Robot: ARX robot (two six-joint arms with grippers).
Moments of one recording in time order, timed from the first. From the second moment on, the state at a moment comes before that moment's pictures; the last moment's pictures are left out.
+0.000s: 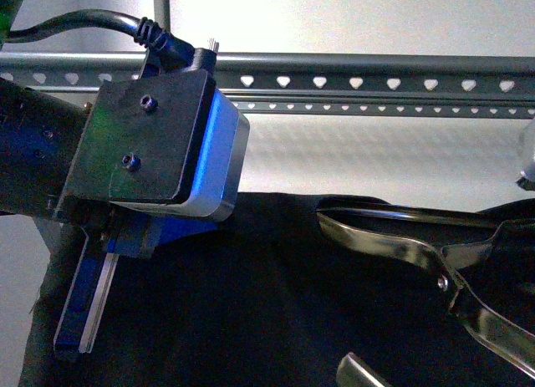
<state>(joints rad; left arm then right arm) -0.25 1.44 1.03 0.02 0.70 1.65 0.01 1.28 0.84 0.05 -0.32 -1.17</state>
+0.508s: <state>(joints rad) -0.25 1.44 1.03 0.02 0.70 1.64 0.01 1.36 0.92 0.03 -0.35 -1.20</state>
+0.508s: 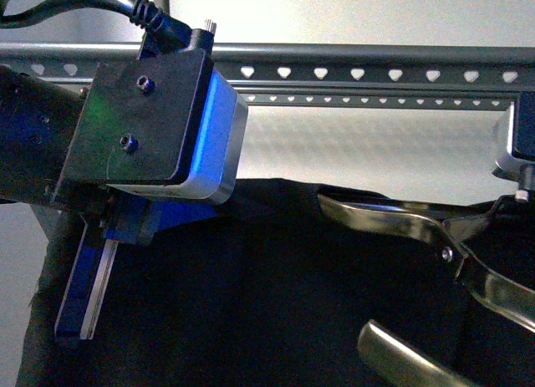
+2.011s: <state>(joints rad) -0.25 1.43 1.03 0.02 0.67 1.64 -0.24 1.45 1.12 -0.37 -0.37 -0.52</state>
